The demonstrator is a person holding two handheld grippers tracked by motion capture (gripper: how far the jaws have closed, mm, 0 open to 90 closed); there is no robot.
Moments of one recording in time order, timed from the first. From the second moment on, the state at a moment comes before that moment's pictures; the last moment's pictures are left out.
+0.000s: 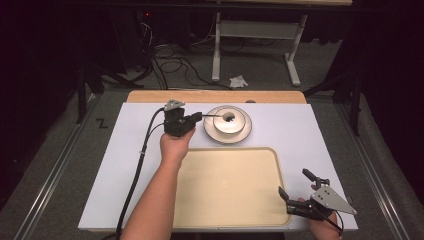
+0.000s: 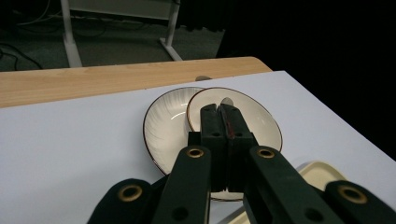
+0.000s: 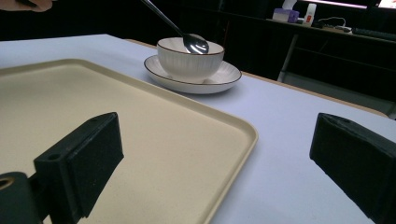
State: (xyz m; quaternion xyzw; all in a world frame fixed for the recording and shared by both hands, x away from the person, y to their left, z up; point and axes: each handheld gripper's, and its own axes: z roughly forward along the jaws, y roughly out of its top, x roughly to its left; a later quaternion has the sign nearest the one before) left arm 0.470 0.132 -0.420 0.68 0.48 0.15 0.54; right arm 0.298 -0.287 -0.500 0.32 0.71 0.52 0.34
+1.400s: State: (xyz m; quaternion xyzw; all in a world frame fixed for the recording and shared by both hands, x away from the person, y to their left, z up) left arm 0.333 0.184 -0.428 0.66 0.40 0.20 0.60; right arm 0.298 -0.283 -0.499 0.32 0.72 0.51 0.35
